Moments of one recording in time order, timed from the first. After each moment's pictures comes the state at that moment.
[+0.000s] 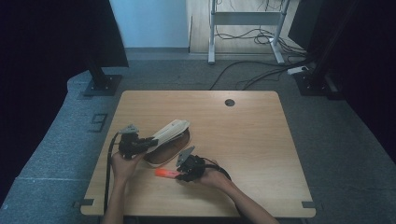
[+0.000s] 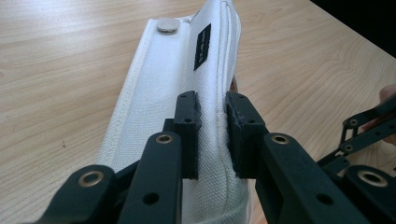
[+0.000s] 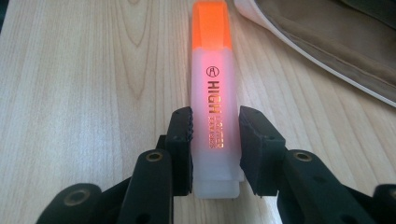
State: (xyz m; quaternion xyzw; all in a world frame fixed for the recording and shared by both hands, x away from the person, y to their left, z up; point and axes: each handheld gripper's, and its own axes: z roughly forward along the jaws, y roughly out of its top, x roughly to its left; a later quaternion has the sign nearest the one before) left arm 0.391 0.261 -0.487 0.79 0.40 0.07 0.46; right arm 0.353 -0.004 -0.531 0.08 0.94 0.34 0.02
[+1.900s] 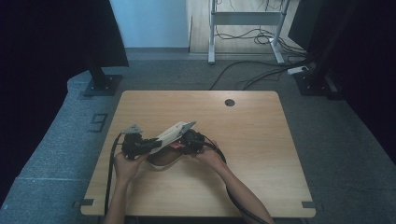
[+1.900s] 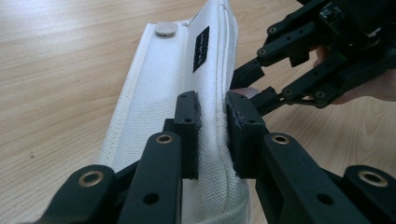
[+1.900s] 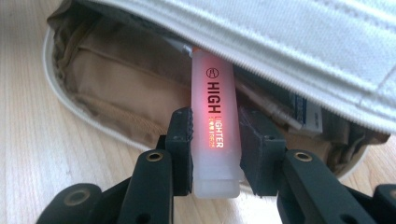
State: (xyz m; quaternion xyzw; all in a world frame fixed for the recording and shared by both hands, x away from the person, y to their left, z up) left arm 0.387 0.249 -0.483 0.80 0.39 0.06 0.46; right arm 0.427 0.002 -0.507 0.20 0.91 0.34 0.09
